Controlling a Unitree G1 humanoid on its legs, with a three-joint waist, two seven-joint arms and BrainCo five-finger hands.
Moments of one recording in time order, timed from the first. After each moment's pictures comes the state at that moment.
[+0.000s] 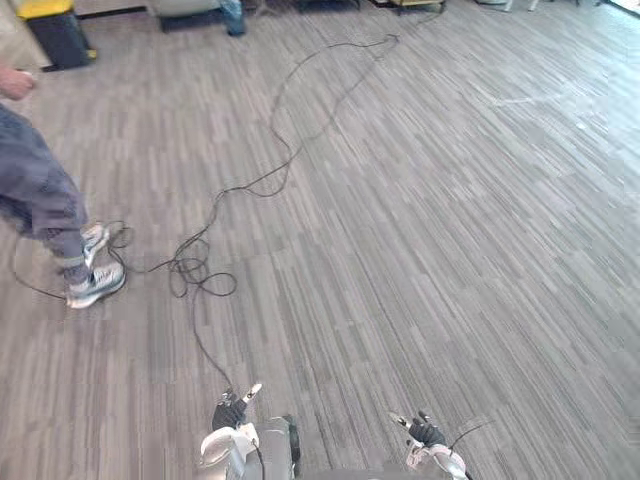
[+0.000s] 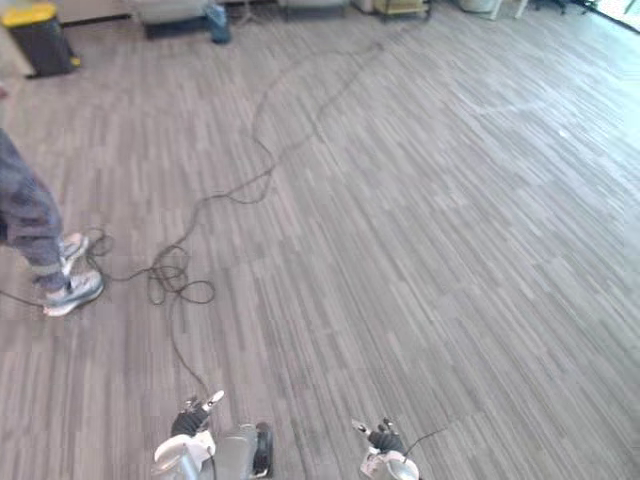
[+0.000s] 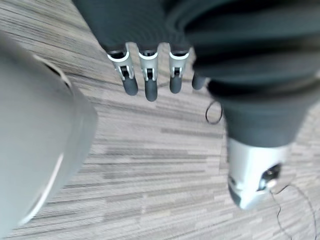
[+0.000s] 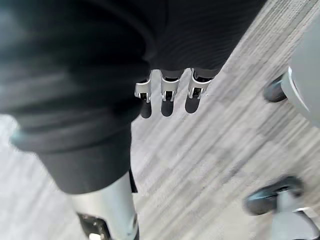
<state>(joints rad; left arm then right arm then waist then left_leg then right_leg) 0.09 -0.02 0.27 0.86 -0.16 -0.06 0.08 0.08 0.06 -0.23 0.91 0.23 -0.03 -0.04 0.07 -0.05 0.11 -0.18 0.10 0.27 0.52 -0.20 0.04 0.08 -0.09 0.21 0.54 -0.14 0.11</state>
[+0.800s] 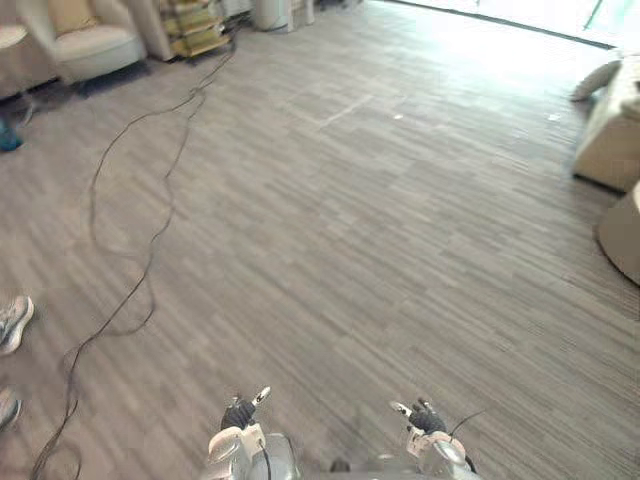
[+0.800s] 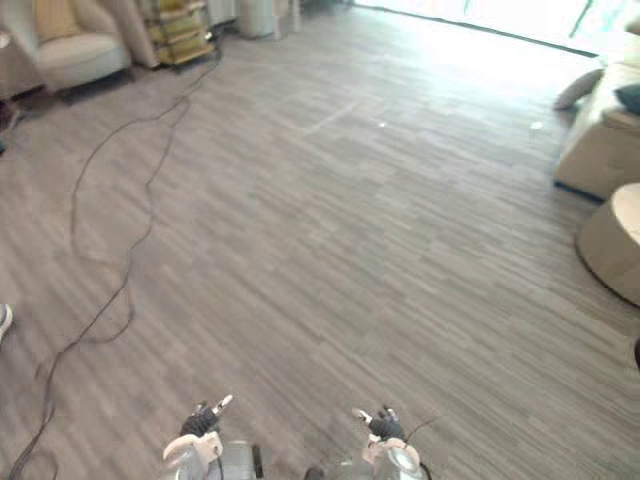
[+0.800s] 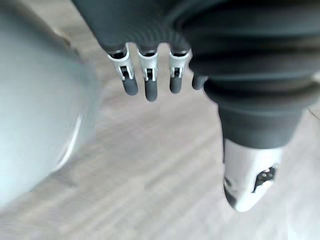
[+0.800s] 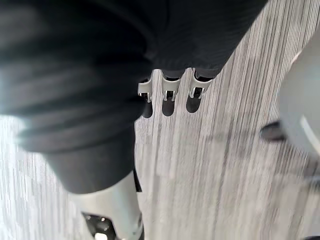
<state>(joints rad) 0.04 -0.06 0.30 0.87 -0.16 -0.05 0.06 0.02 0.06 -0.25 0.93 0.24 -0.02 -0.04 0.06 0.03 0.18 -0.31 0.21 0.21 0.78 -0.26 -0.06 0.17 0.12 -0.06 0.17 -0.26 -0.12</state>
